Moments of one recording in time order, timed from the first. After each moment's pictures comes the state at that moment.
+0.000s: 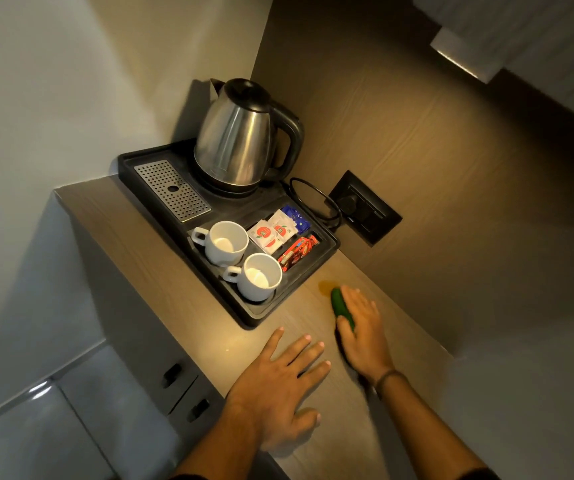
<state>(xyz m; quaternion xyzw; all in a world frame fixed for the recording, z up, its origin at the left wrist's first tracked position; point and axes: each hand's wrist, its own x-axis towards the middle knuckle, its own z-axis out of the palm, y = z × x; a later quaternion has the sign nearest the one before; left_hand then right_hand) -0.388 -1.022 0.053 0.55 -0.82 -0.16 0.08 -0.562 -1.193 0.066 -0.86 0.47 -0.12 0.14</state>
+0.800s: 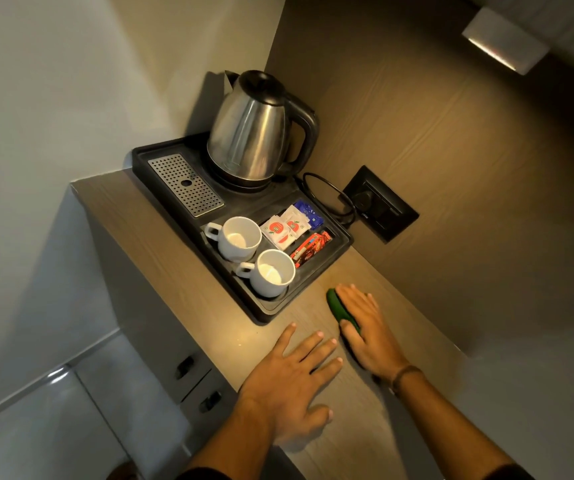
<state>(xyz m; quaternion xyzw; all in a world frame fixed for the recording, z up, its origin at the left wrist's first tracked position) -0.388 -1.022 0.058 0.56 -0.81 -0.15 0.07 -0.566 -1.198 0.067 -0.92 0.35 -0.08 0.15</state>
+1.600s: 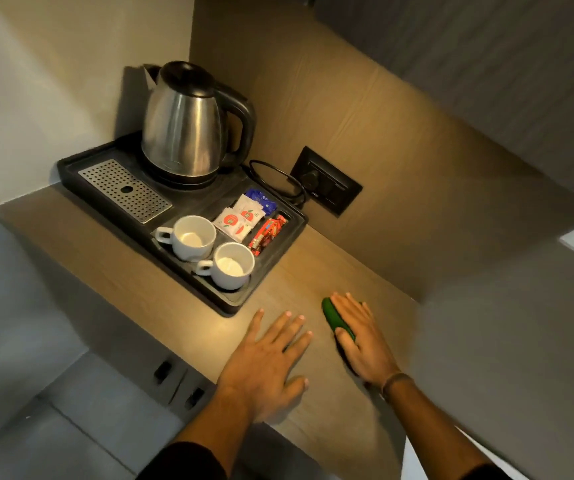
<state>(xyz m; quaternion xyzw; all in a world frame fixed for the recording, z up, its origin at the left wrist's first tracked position) -0.386 -1.022 0.055 0.56 -0.81 -0.14 0.06 -0.627 -1.145 0.068 -0.88 0.44 -0.10 0.14</state>
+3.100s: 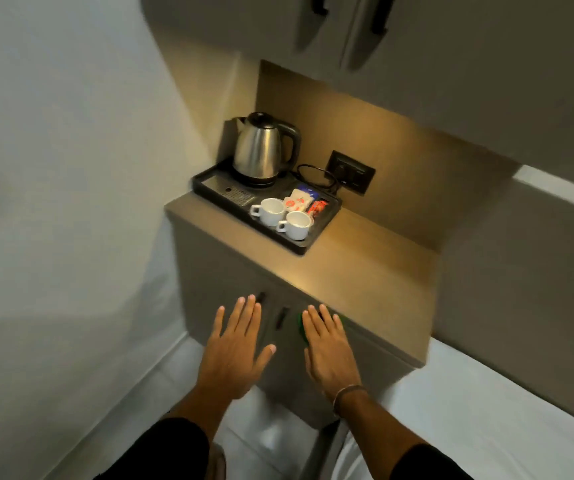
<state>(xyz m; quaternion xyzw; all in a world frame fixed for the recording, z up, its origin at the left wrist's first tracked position) -0.280 -0.747 0.069 0.71 -0.69 -0.06 0.12 -0.491 -0.822 0.085 -0.89 0.46 -0.08 0.02</state>
